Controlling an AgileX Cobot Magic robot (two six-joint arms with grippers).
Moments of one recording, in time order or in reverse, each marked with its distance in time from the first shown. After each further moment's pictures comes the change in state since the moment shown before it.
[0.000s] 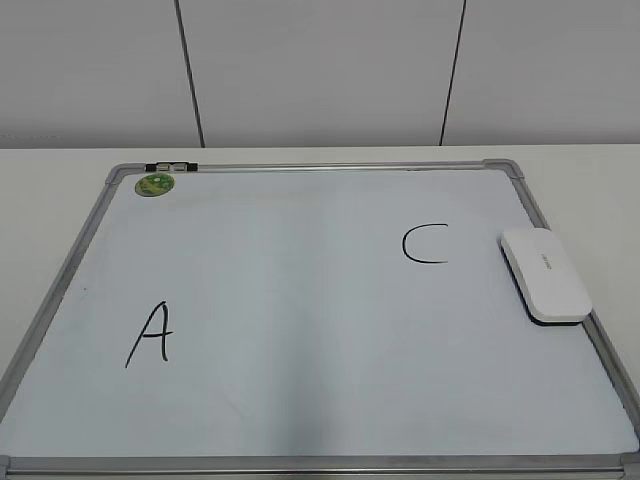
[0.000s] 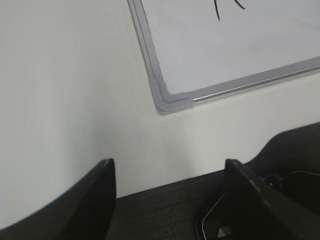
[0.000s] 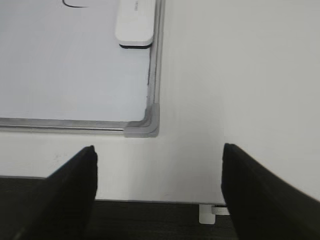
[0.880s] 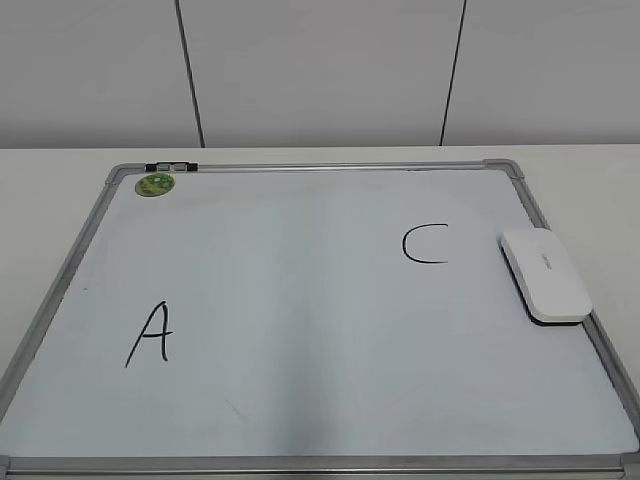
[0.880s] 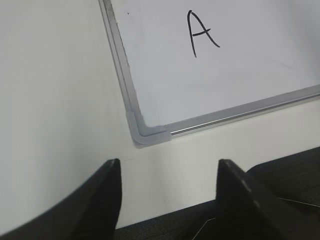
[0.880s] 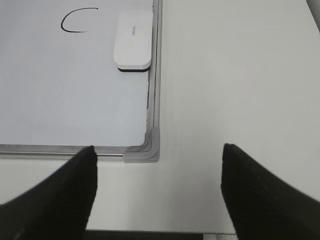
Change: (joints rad) left arm 0.000 -0.002 0.052 -0.078 -0.145 0.000; right arm 0.000 0.000 0.048 -0.005 -0.122 0.013
